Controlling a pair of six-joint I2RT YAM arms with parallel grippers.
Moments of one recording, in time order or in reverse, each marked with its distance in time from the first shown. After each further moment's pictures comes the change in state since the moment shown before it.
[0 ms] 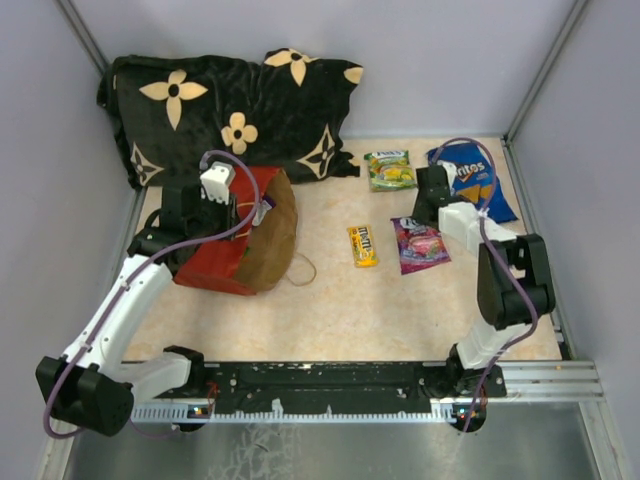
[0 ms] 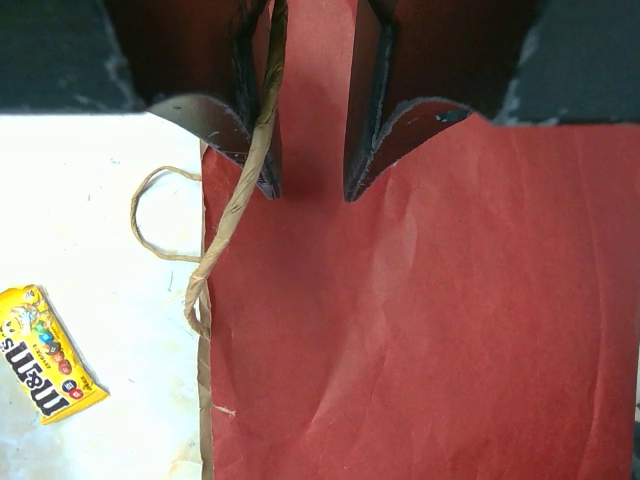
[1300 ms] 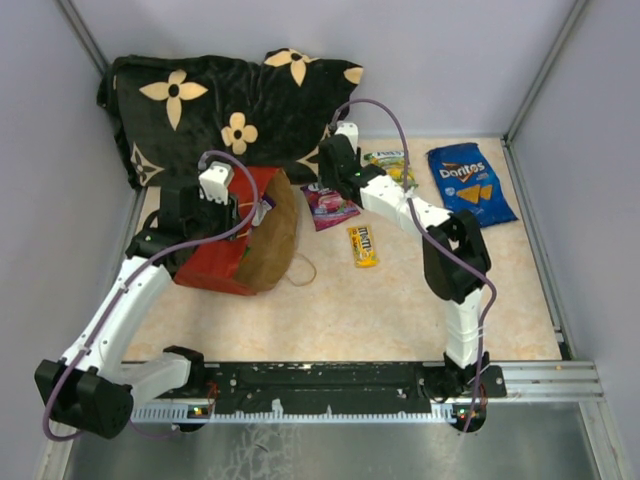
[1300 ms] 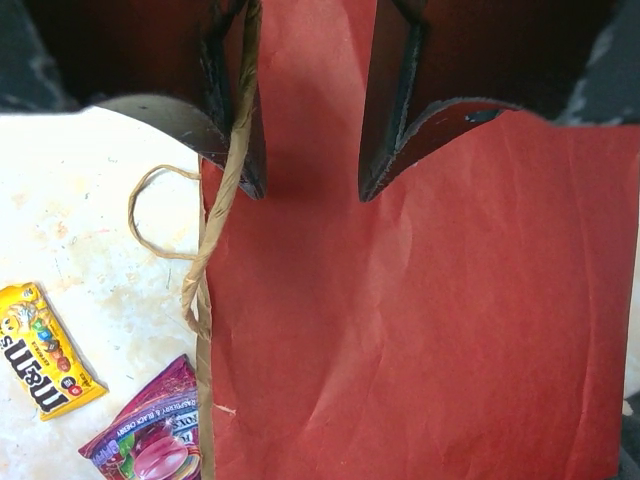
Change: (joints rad) left arm 0.002 -0.014 0.000 0.000 -0.003 0.007; right arm 0.438 0.311 0.634 -0.086 0.112 0.038
